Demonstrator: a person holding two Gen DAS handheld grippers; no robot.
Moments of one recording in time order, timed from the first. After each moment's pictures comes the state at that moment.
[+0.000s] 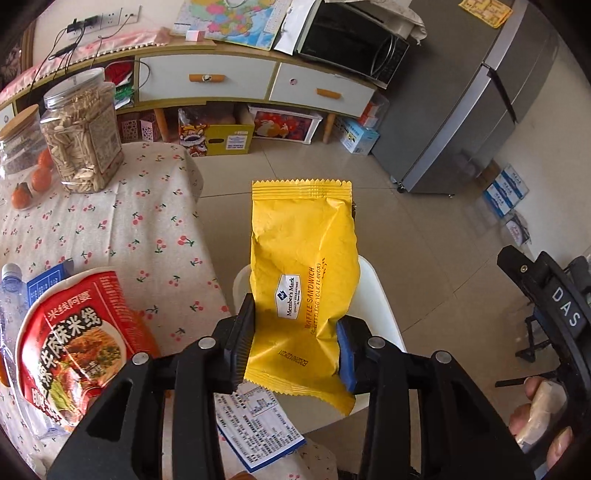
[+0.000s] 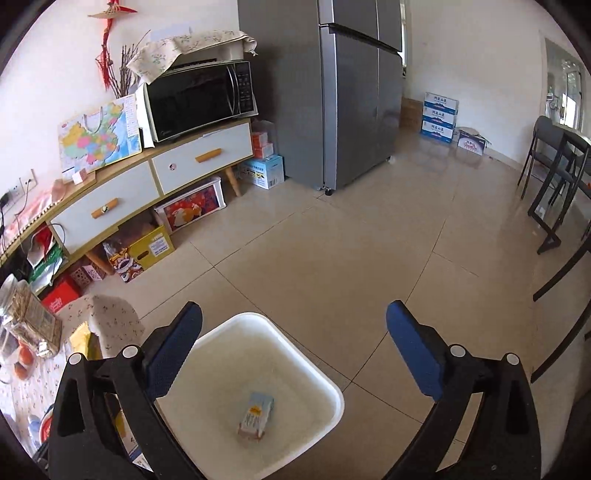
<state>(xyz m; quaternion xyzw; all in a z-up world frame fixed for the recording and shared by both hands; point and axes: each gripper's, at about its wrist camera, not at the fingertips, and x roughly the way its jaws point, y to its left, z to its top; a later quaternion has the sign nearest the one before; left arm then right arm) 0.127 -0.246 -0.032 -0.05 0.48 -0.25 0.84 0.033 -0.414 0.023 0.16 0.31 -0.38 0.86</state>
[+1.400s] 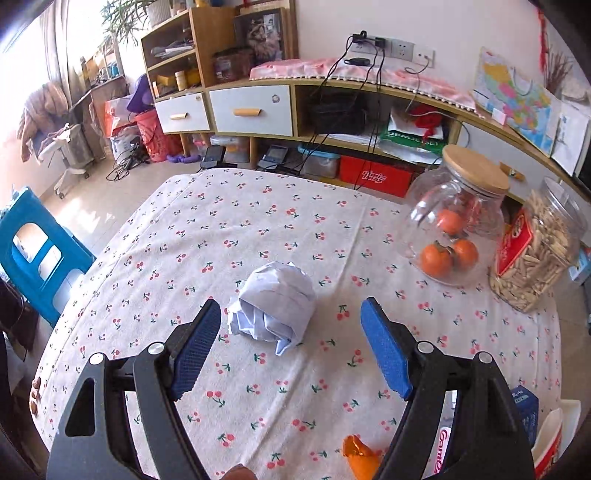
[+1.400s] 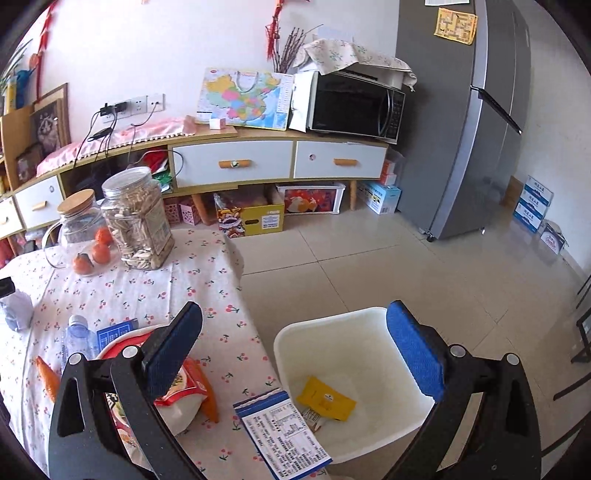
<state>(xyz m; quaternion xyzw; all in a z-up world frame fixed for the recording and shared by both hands) 0.205 0.140 -0.034 -0.07 0.42 0.20 0.88 0.074 -0.234 0.016 0.00 0.32 -0.18 0.93</state>
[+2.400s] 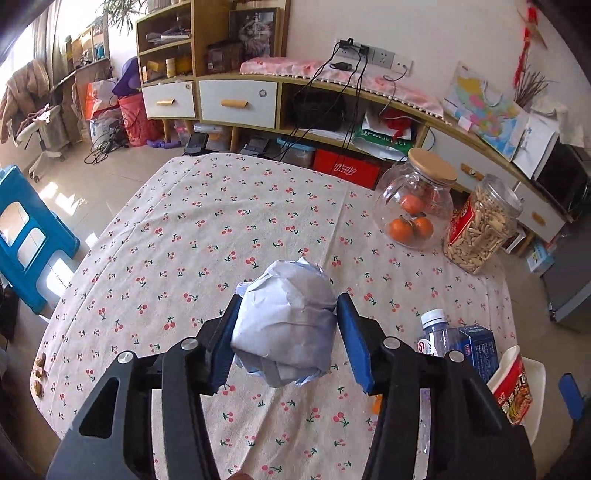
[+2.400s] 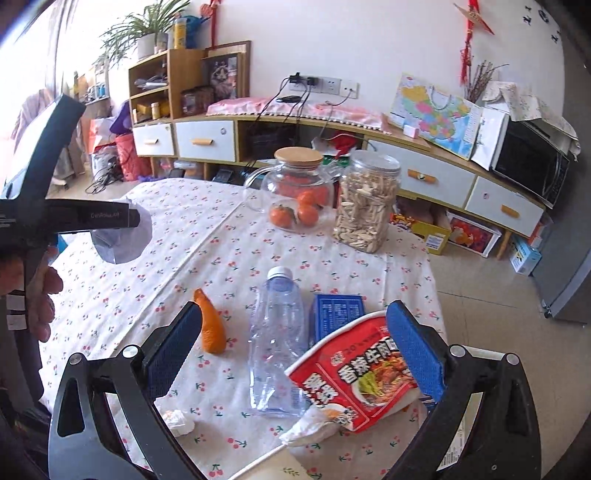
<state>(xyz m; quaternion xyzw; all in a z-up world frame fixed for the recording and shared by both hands) 0.101 0.152 0.014 -0.12 0.42 0.12 0.89 0.063 -0.065 0.014 -0.09 0.35 0.14 0.92</state>
